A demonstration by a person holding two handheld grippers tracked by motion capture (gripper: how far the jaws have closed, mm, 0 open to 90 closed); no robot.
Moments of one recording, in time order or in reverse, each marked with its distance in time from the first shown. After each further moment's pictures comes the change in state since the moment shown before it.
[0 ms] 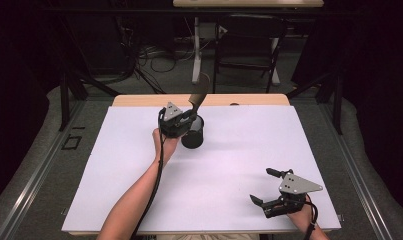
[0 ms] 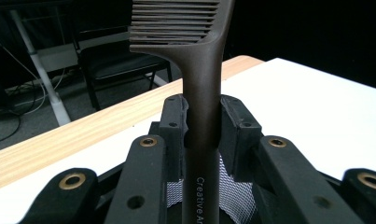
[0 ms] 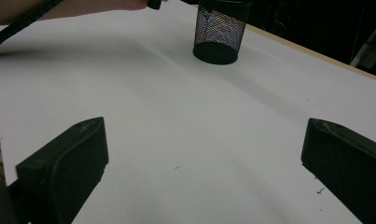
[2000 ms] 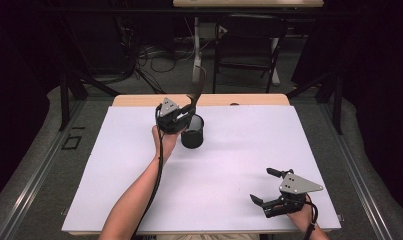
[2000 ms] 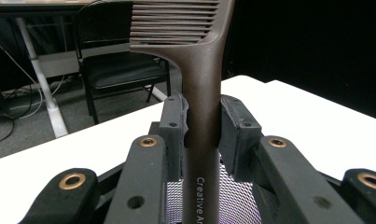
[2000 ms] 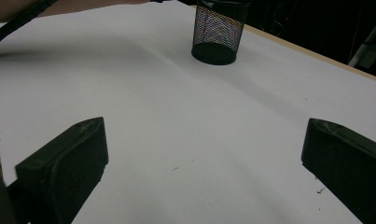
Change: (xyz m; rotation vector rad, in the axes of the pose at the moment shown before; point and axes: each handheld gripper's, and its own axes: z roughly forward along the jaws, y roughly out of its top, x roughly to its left) left arm 0.007 0.010 -0.003 -0.063 -0.009 -0.060; right arm 0.000 0.000 0.000 -0.004 -0.006 0.005
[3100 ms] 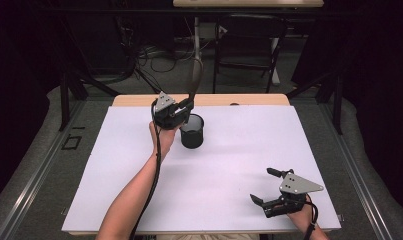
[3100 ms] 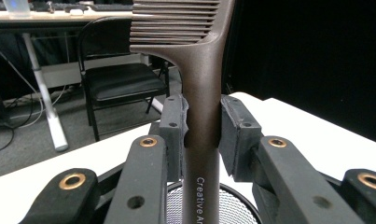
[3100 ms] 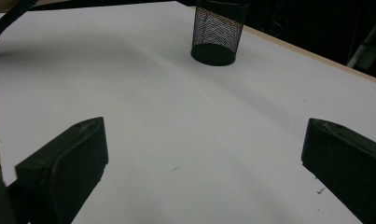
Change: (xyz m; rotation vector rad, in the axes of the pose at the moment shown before) left arm 0.002 0.019 -0.010 -0.035 0.002 -0.008; right arm 0.000 0.000 -0.001 -0.004 -0.003 0.001
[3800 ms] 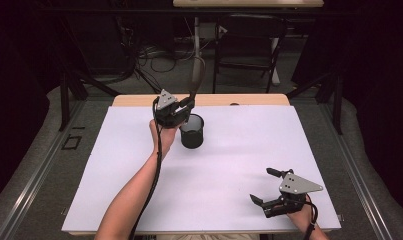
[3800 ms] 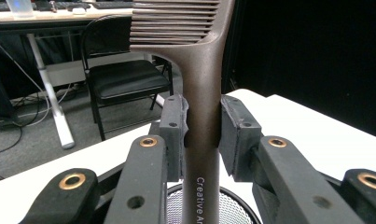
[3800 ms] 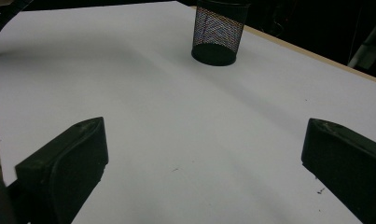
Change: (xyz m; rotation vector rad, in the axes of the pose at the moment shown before) left arm -0.005 0.009 -0.002 0.018 0.009 0.017; right arm 0.000 0.000 0.001 0.000 0.002 -0.004
